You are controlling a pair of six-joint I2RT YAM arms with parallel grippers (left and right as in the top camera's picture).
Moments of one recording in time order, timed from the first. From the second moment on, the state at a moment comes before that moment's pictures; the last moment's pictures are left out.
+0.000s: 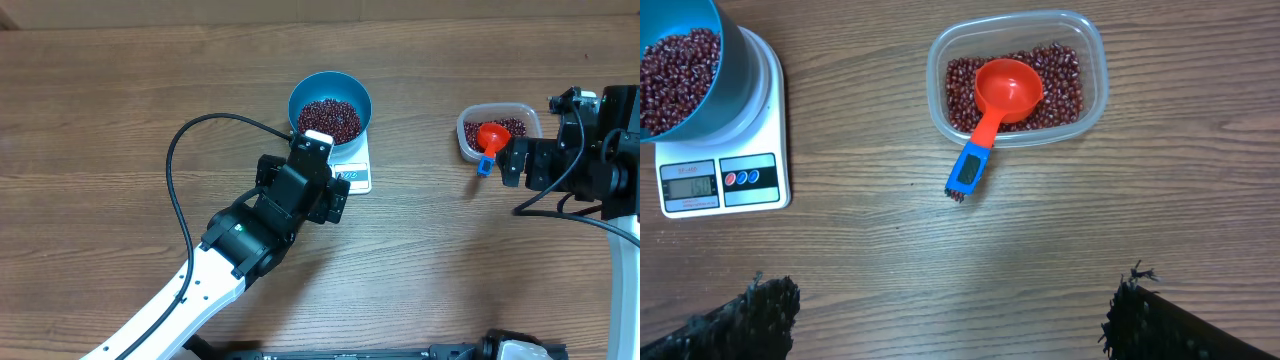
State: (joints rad) left arm -0.71 1.25 1.00 -0.53 -0.28 -0.26; right arm -0.18 1.26 1.45 -1.25 -0.15 -0.09
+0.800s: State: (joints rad) left arm -0.71 1.28 1.00 -0.53 -0.28 -0.26; right arm -0.18 1.26 1.45 -1.25 -0.15 -0.09
